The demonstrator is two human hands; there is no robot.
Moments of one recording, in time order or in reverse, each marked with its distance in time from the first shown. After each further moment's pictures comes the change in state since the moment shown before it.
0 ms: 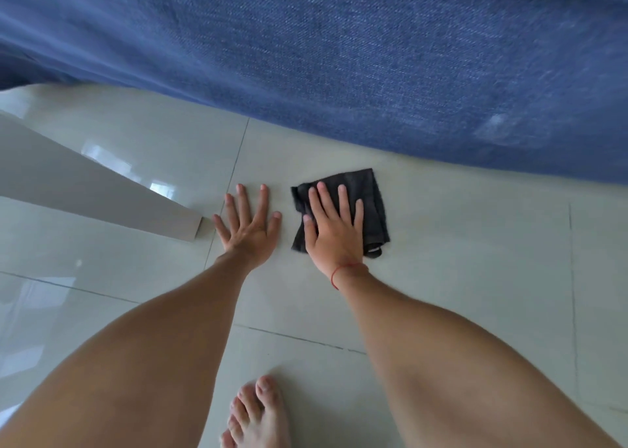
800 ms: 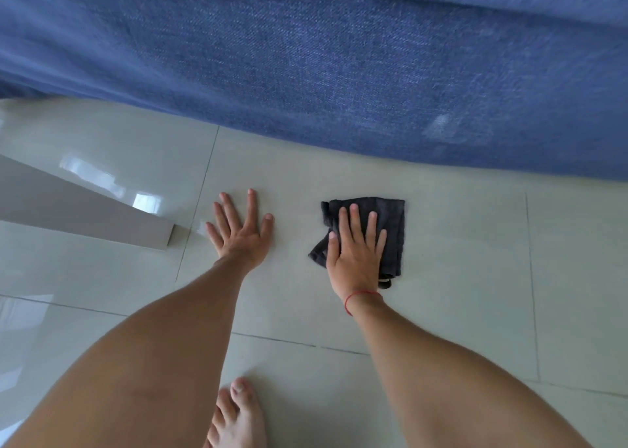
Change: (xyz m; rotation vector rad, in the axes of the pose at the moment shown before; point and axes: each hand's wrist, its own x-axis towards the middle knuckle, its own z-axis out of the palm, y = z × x) left_hand -0.008 0.037 0.012 -0.039 -0.010 -0.045; right_hand -0.045 0.064 -0.015 0.099 0.063 0.278
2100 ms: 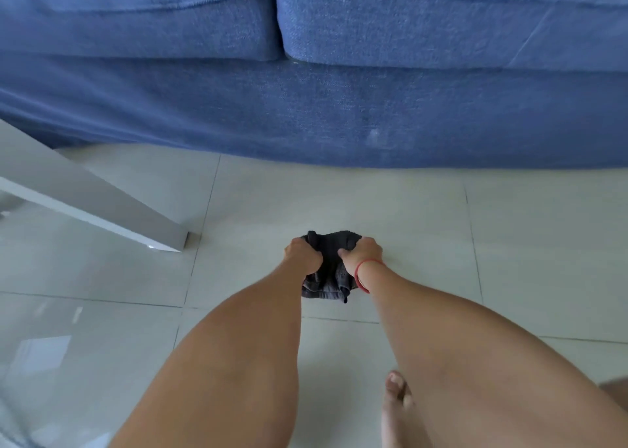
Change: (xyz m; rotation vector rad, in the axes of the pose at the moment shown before) left_hand -0.121 0.108 -0.013 -0.247 -0.327 -0.117; right_hand -0.039 0.011 -0.109 0.368 -0.349 0.528
